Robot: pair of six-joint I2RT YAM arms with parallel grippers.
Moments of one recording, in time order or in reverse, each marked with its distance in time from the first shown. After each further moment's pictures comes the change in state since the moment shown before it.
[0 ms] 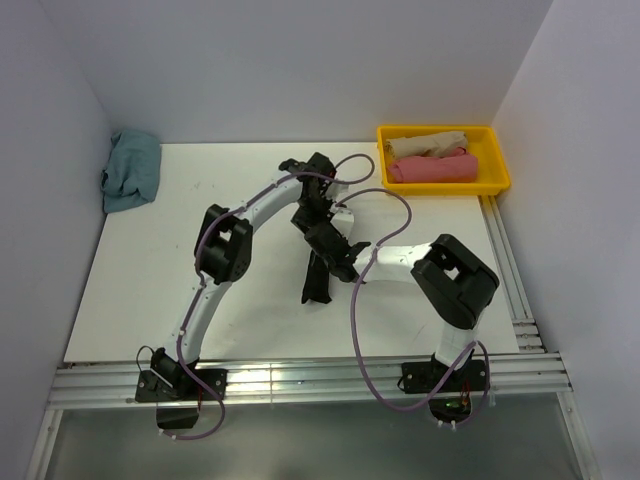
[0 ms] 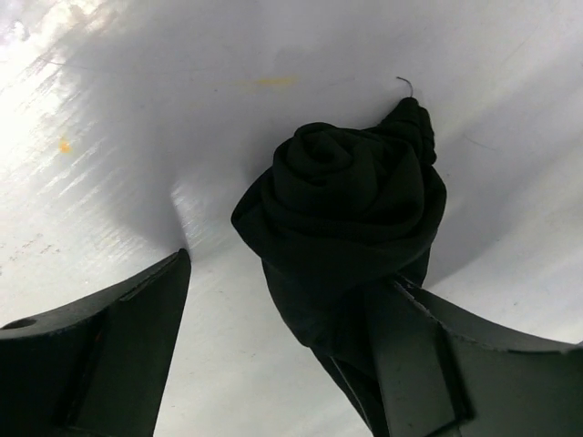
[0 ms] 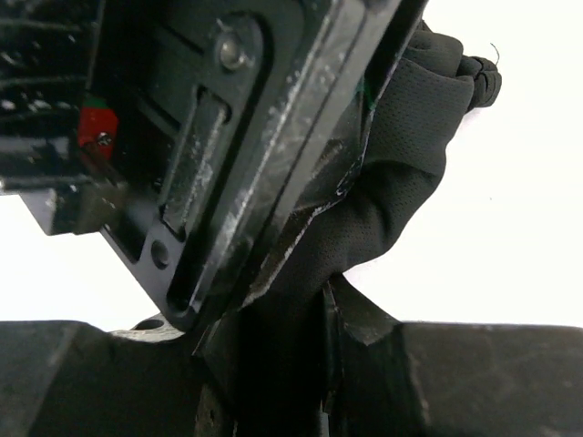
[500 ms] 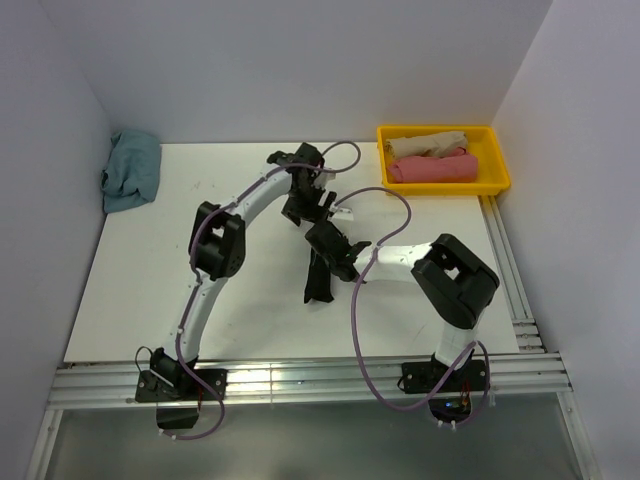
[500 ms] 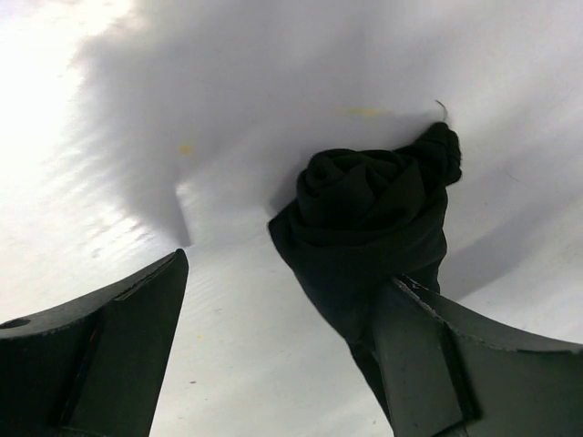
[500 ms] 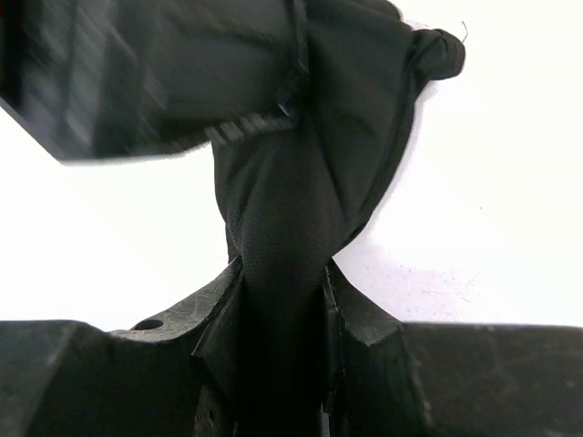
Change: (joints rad) left arm 0.058 0.005 0.037 0.008 -0.044 -0.038; right arm 0.001 -0.002 0.000 0.001 0.002 -0.032
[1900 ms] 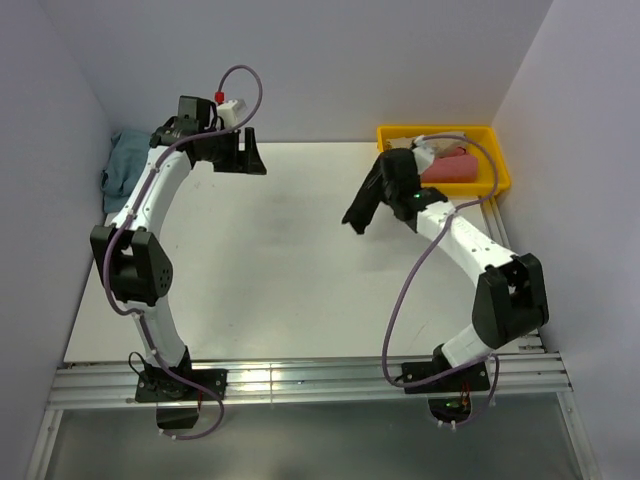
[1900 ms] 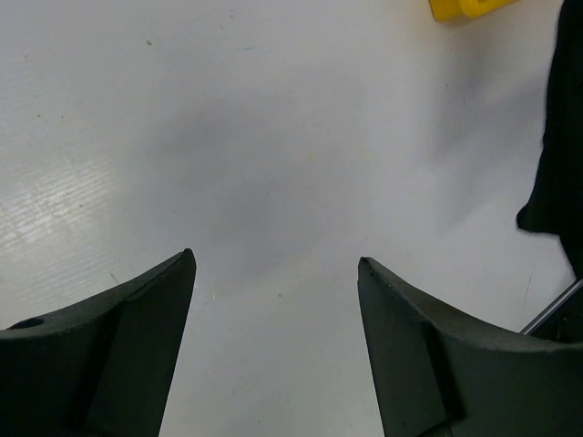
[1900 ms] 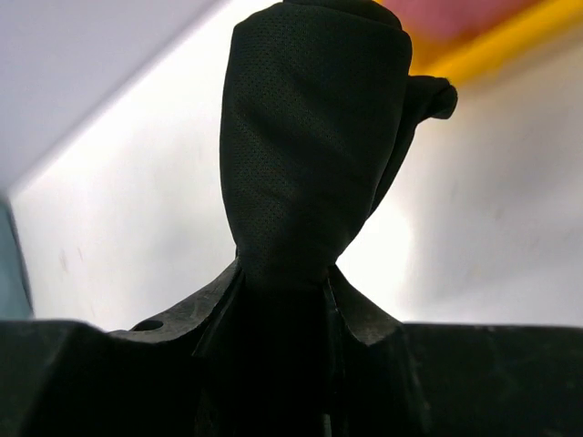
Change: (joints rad) left arm 0.396 -0.556 -0.351 0.254 0.289 -0.005; right arm -0.401 -0.253 0.210 -0.228 -0.103 0.041
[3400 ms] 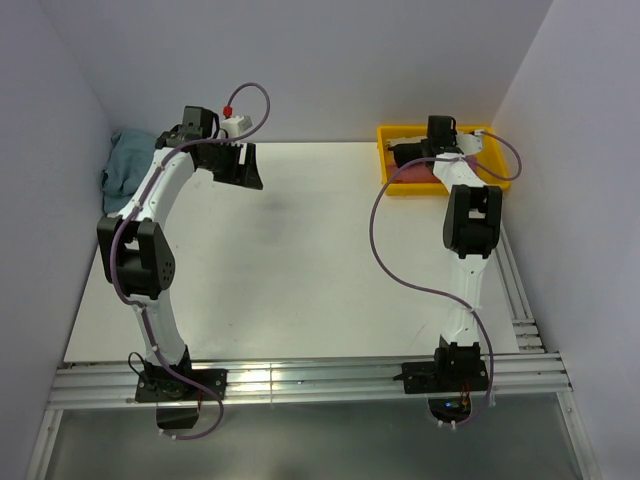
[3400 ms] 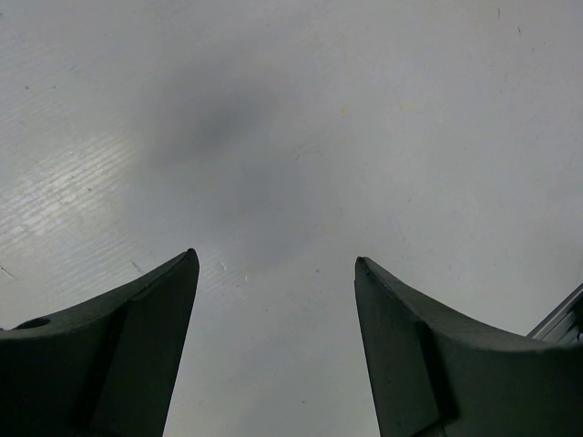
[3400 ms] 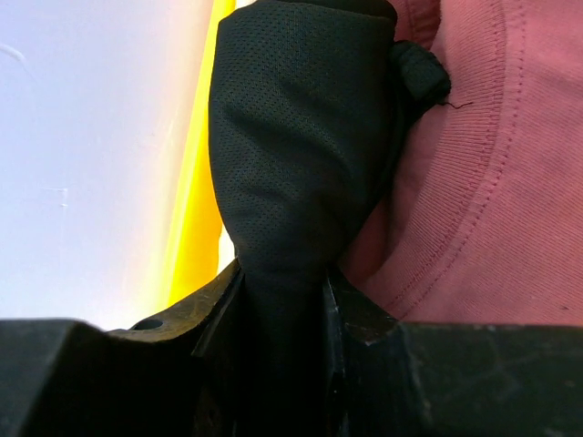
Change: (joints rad) left arm 0.018 0.045 -0.047 -0.045 0.030 0.167; right arm -0.468 0.851 0.803 0.053 0.087 0.372
